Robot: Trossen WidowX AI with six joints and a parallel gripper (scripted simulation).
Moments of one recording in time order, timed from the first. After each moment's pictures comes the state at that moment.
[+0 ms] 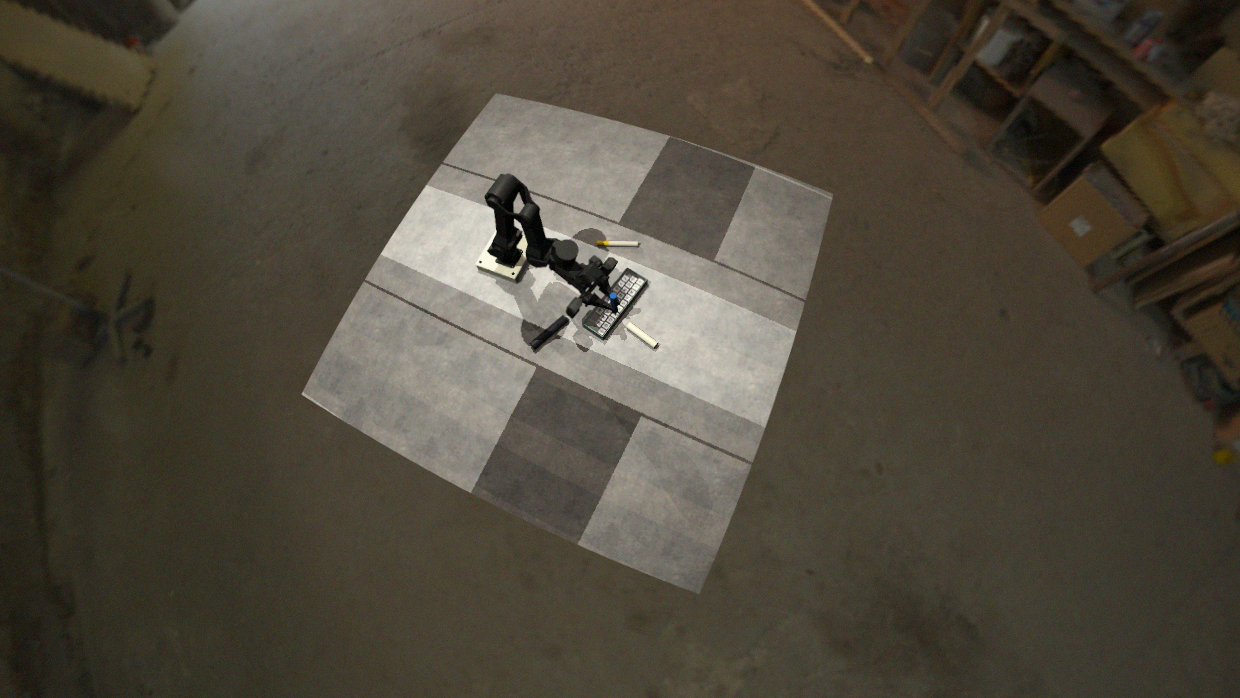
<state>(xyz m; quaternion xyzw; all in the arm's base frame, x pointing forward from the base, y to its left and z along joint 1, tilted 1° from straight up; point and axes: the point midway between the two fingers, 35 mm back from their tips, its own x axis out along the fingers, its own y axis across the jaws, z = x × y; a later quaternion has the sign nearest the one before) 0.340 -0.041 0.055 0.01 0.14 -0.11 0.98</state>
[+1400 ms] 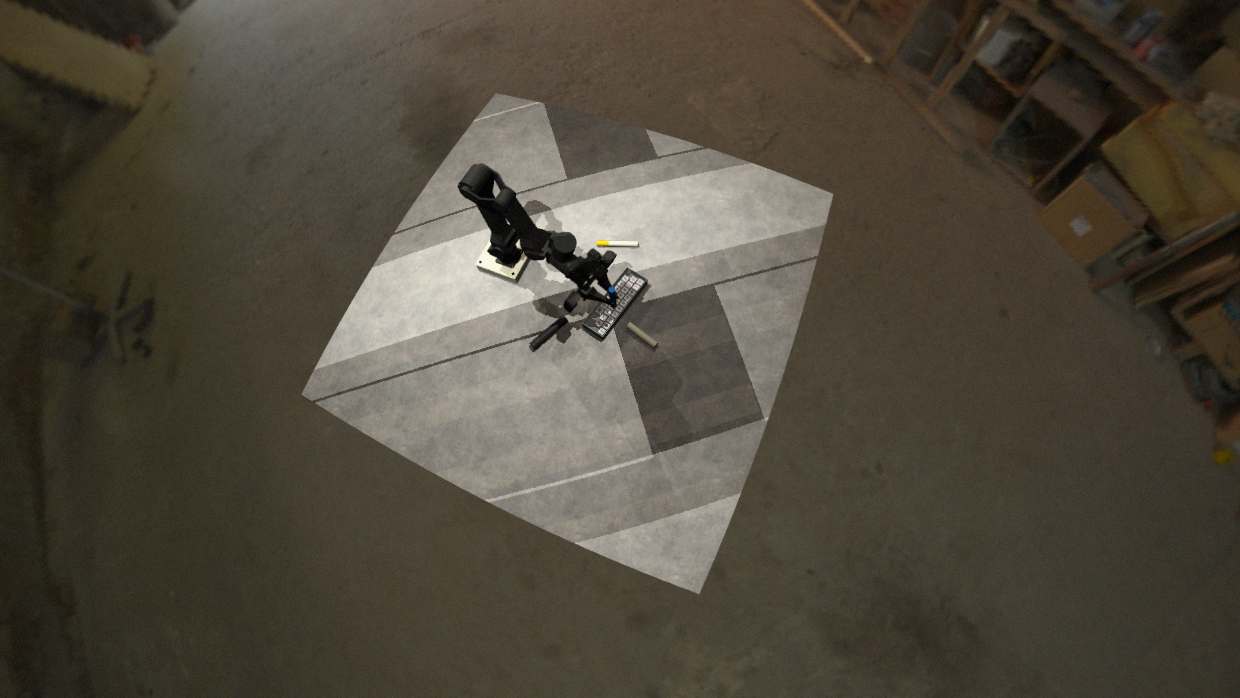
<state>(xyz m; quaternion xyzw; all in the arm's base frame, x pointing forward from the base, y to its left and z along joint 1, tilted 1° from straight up) 0.339 -0.041 0.091 0.01 0.14 -0.11 0.98</state>
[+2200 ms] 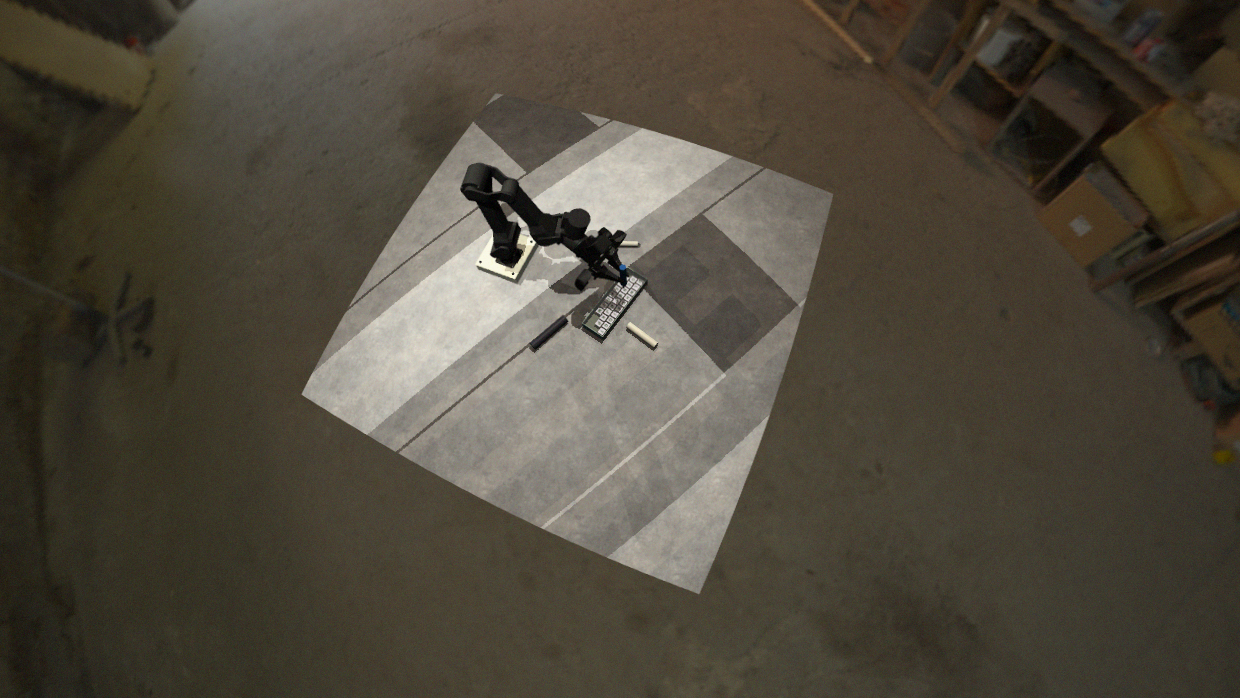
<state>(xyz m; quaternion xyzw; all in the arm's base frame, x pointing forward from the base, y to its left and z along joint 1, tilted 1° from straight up) 0.339 0.026 0.093 0.01 0.14 -0.10 0.98</state>
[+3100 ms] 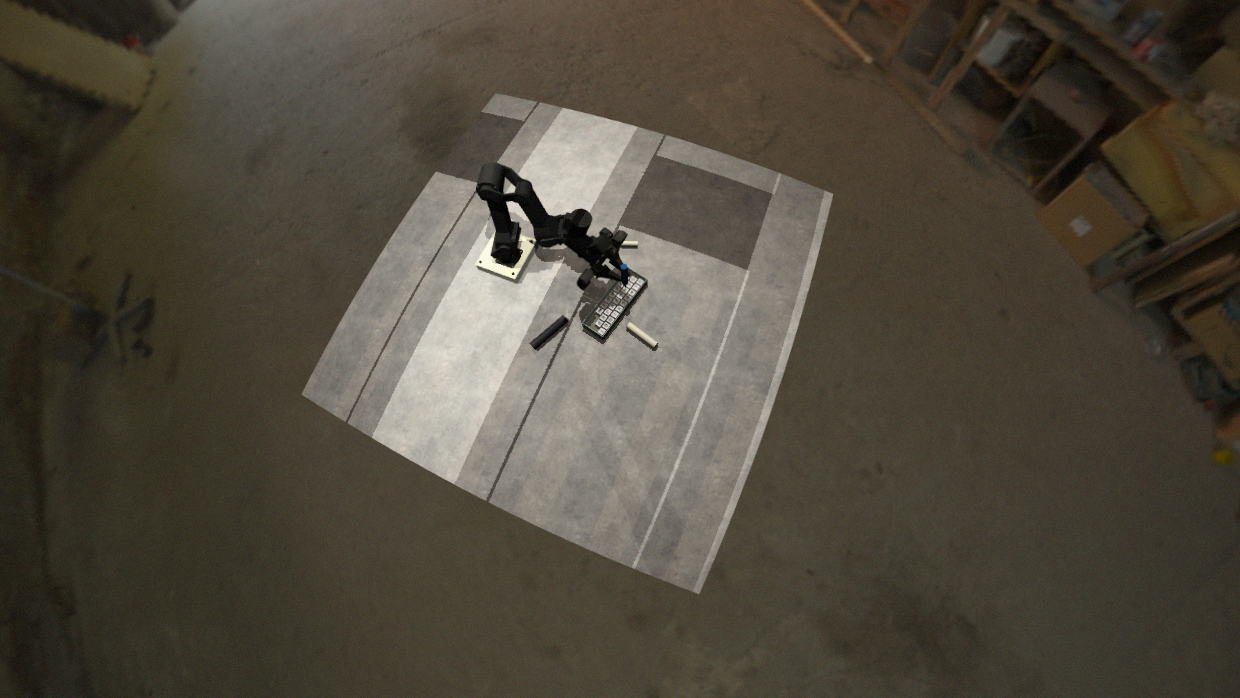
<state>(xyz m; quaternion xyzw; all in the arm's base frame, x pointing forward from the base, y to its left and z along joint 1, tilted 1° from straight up) 0.337 0.038 0.074 0.02 0.14 -0.10 0.99</state>
